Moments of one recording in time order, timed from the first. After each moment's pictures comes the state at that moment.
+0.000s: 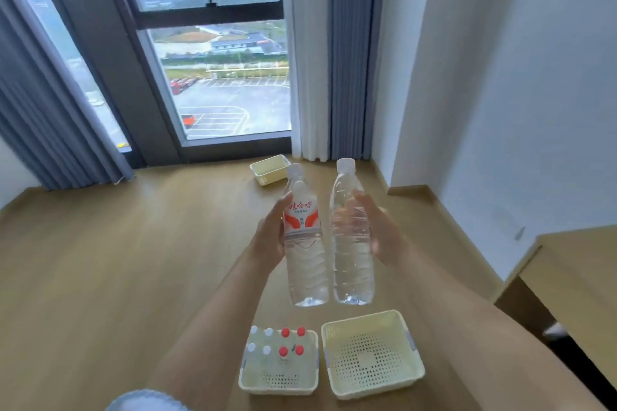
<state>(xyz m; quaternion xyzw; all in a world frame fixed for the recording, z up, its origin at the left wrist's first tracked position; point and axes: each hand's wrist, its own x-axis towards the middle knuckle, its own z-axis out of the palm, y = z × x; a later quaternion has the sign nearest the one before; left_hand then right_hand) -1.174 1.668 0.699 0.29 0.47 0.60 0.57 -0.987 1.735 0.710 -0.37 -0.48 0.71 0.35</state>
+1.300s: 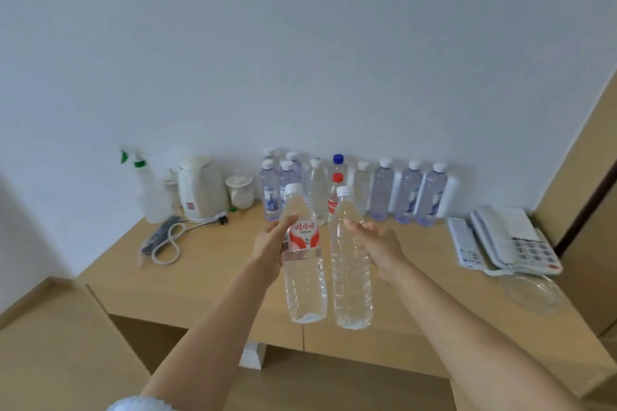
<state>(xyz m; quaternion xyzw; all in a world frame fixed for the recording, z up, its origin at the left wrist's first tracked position) -0.436 1.570 0.727 0.53 0.31 0.20 0.76 -0.318 1.413 0.730 -0.69 -0.17 0.24 0.66</state>
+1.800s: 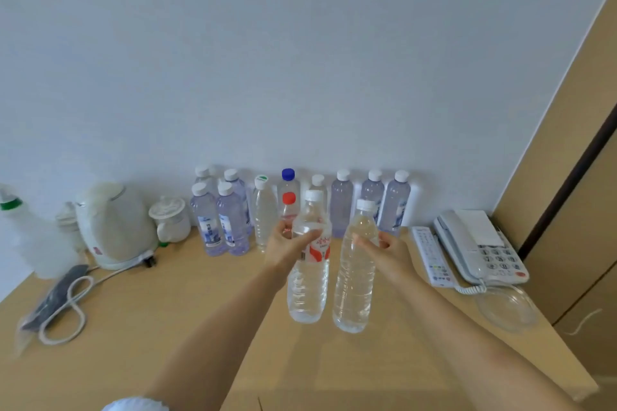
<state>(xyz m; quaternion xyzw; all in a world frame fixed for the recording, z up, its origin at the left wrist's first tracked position) -0.274 1.570 0.709 0.66 0.26 0.15 0.68 -0.180 1.400 0.691 -0.79 -0.09 0.13 0.60</state>
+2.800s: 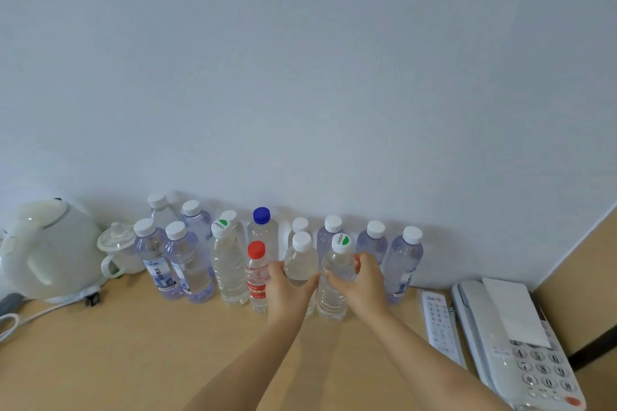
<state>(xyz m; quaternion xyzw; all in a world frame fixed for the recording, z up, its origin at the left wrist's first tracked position) -0.121 1.558 0.658 0.69 0.41 0.27 0.54 -0.024 1.463 0.651 -0.85 -0.21 0.07 0.48</state>
